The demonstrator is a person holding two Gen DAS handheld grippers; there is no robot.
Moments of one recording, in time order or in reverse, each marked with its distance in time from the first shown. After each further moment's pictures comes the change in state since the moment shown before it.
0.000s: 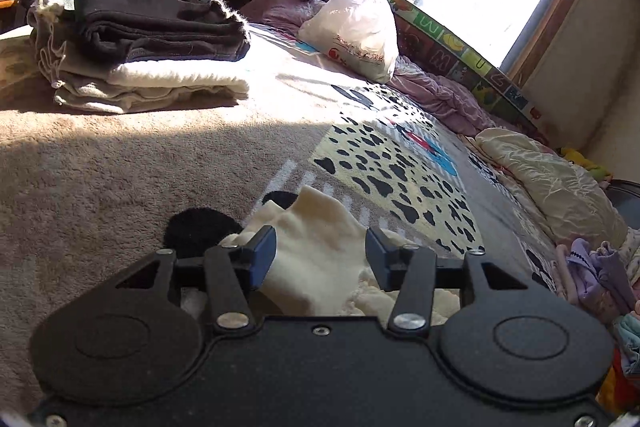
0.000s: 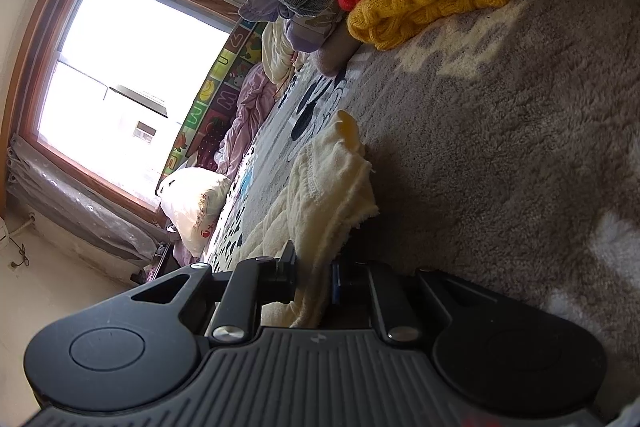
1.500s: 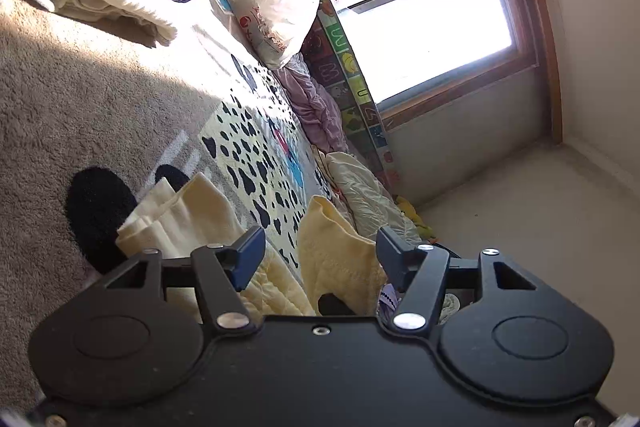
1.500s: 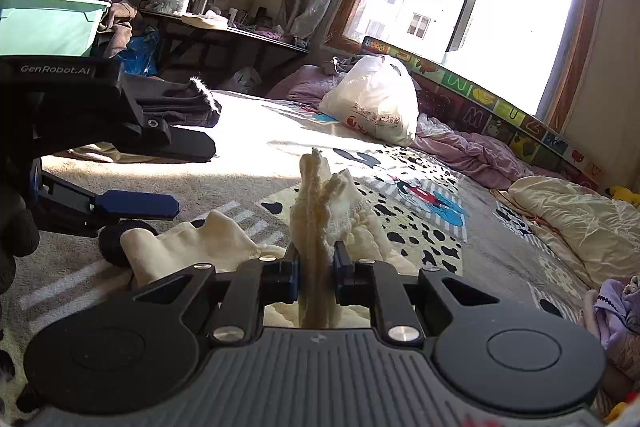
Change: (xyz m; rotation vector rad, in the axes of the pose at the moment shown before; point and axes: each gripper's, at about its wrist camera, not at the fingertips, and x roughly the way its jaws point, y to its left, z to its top) left arm 0.012 0.062 0.034 -0.416 0.099 -0.517; right arm 0.084 0.332 -0.242 -1.547 0.168 0.053
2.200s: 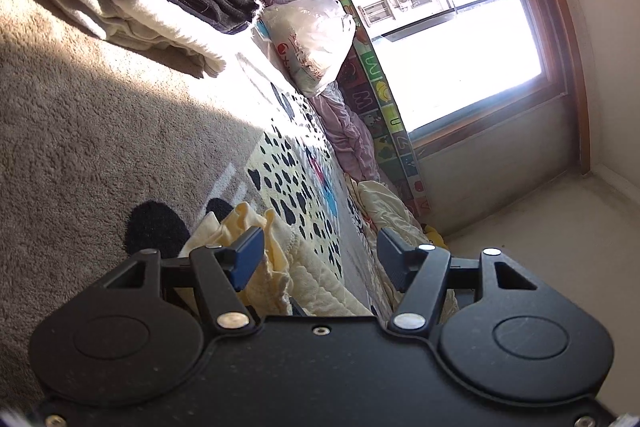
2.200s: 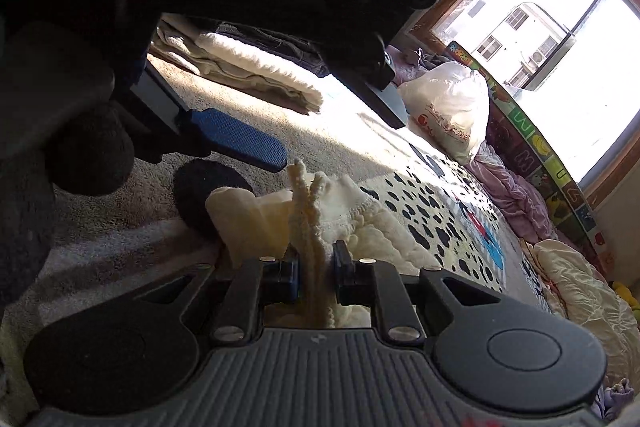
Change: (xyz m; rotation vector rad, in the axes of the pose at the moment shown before) left arm -0.018 0.013 0.007 -0.027 -0.076 0.084; right arm 0.044 0.122 0.000 -0.328 0.093 0.048
